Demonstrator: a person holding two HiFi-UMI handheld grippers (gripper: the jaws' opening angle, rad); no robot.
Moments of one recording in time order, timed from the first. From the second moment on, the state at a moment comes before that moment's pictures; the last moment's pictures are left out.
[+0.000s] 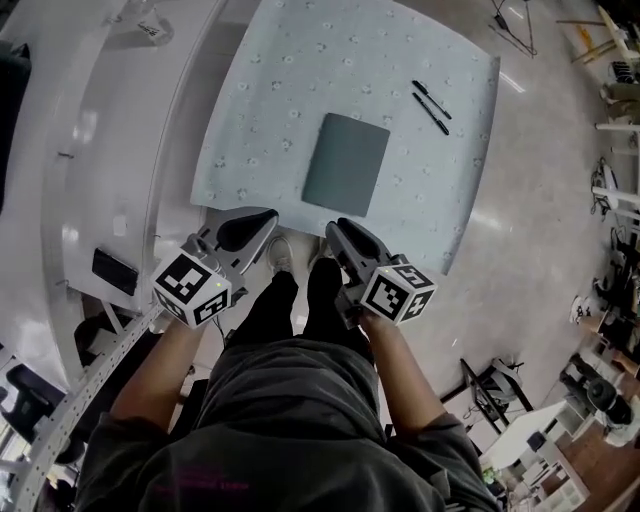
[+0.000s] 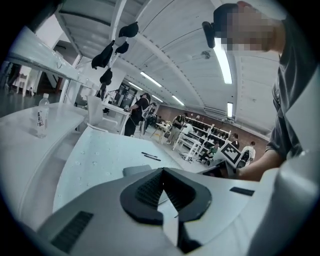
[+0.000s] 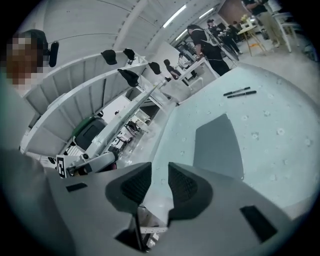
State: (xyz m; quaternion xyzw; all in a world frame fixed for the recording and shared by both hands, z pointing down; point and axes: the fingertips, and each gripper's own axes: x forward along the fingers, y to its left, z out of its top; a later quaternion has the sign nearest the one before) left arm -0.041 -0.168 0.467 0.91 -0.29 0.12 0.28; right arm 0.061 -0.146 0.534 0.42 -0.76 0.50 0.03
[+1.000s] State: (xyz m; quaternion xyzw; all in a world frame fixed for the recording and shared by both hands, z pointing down) left arm -0.027 -0.167 0.570 0.88 -0.28 0.17 0.33; right arm 0.061 -0.150 0.671 0.42 -0.68 0.60 -0.01
